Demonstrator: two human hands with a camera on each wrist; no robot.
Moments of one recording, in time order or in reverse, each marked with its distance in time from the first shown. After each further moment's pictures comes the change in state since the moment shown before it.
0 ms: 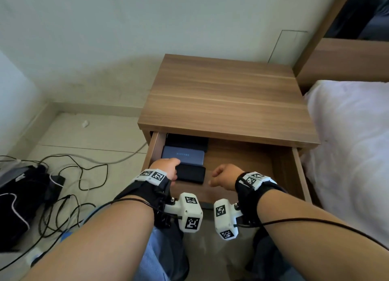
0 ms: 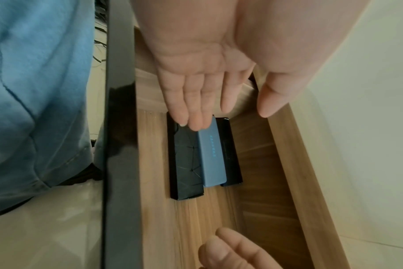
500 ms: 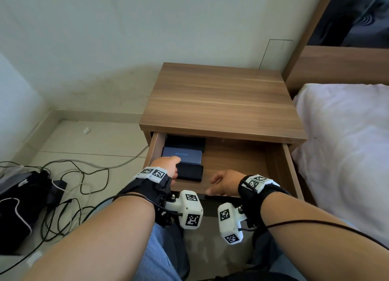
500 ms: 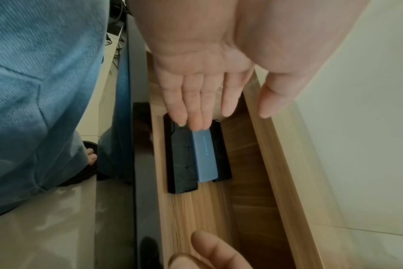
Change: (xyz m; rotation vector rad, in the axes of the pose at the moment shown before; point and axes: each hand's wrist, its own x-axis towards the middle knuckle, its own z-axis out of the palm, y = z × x) left_hand -0.031 -0.008 -0.003 0.000 -0.013 0.063; right_hand -0.041 0.017 0.004 -0.044 -0.091 -0.024
